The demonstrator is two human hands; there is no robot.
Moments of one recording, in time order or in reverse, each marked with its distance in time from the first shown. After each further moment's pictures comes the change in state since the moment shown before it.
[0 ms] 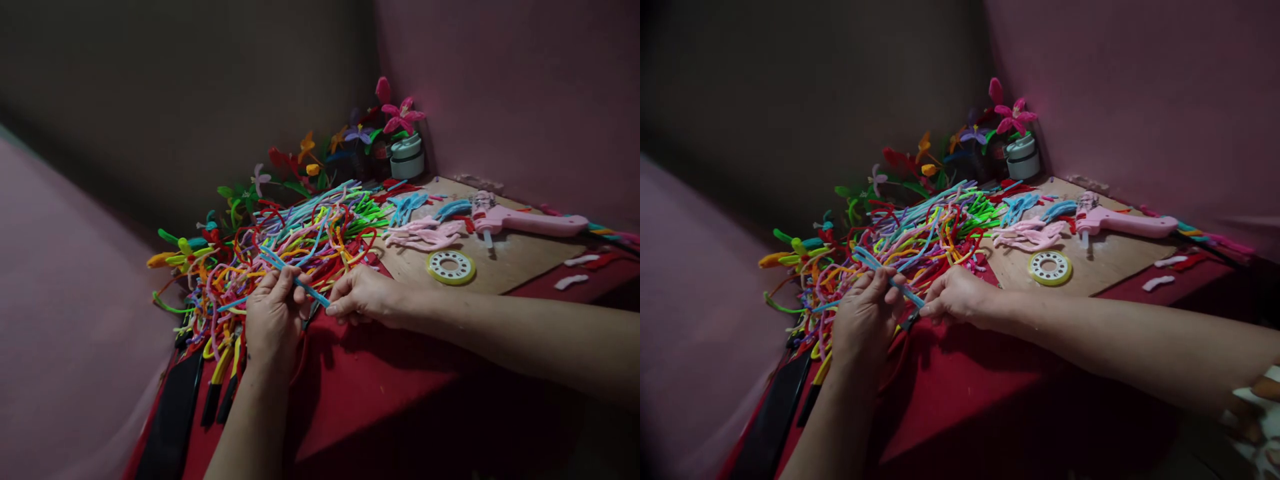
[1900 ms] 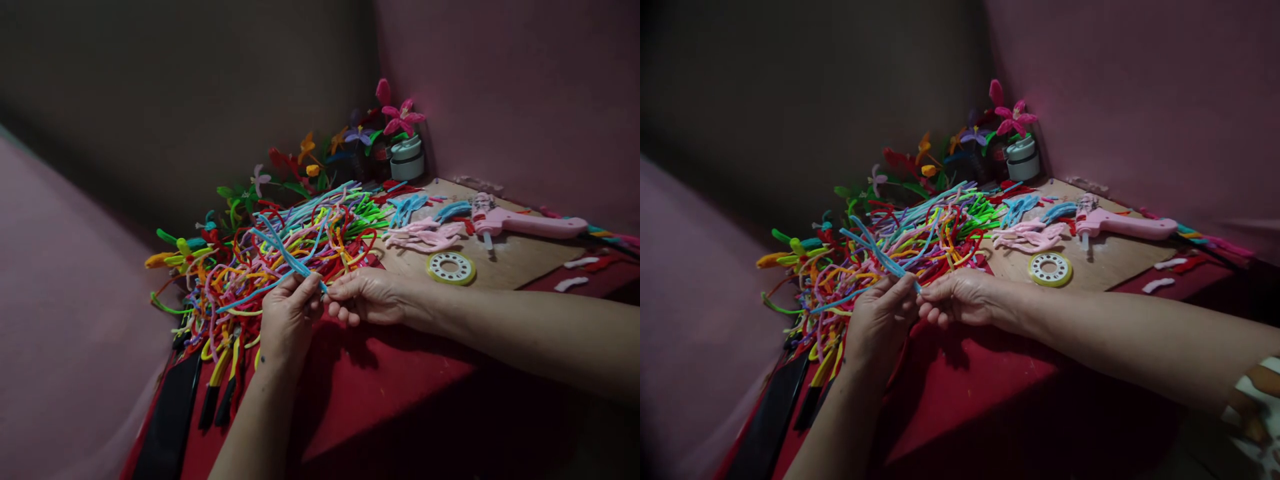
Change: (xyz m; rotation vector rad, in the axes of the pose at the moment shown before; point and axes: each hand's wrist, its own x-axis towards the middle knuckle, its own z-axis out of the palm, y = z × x) left_hand -0.006 -0.010 0.000 0.120 -0.133 -0.102; right_hand 0.017 0.020 -0.017 0.580 -0.360 0.105
